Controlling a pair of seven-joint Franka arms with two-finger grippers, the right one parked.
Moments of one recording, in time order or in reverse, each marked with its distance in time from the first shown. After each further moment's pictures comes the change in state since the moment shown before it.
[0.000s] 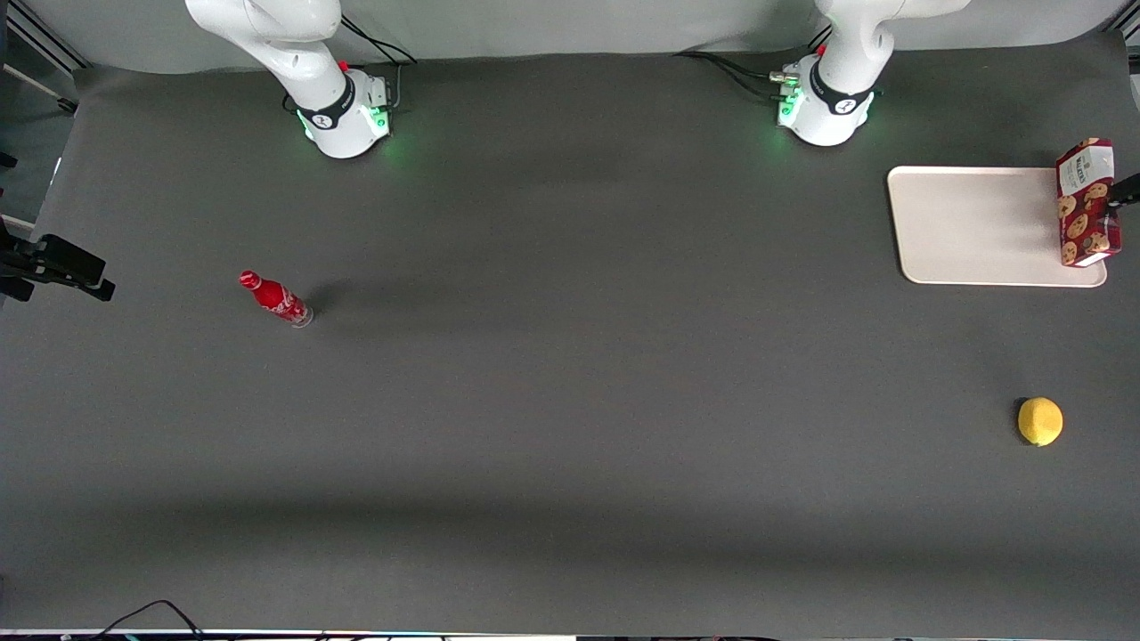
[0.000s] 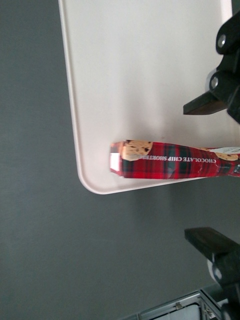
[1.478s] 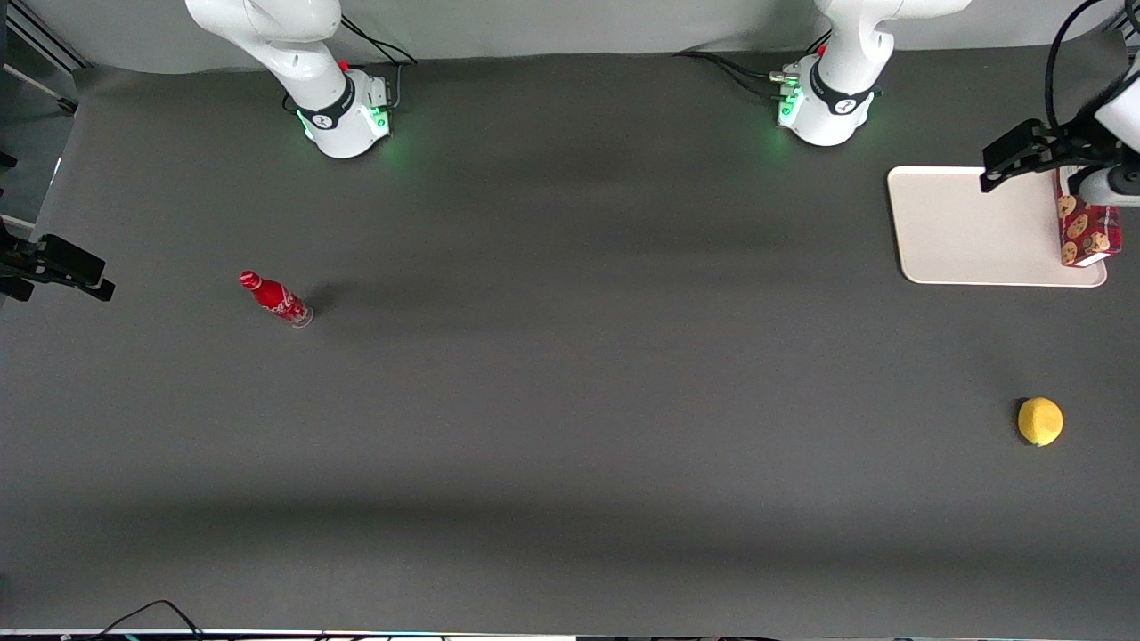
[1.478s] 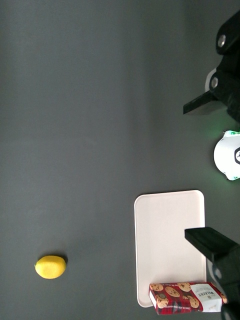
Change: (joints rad) arm -0.032 -0.427 -0.944 0.545 0.217 -0.908 -1.178
